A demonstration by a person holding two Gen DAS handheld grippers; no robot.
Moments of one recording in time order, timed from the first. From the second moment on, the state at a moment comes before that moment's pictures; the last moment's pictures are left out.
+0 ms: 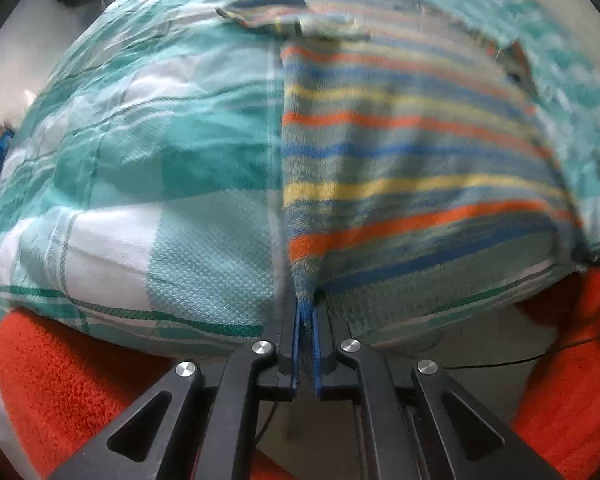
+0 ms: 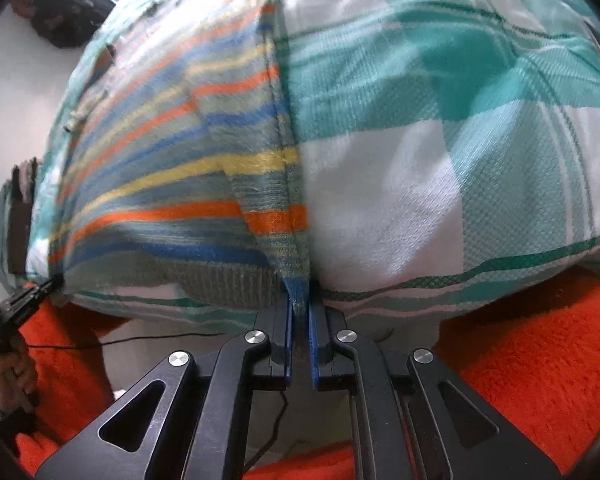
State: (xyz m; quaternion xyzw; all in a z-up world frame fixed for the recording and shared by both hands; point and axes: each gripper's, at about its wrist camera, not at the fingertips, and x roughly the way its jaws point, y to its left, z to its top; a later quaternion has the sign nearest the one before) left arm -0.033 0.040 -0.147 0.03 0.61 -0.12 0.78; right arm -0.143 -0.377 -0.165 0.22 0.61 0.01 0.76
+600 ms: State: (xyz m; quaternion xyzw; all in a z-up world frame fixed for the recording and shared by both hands) left arm -0.031 0.033 -0.169 0.10 0.63 -0.12 0.76; right arm -0.153 -0.384 -0.185 0.26 0.63 0.00 0.73
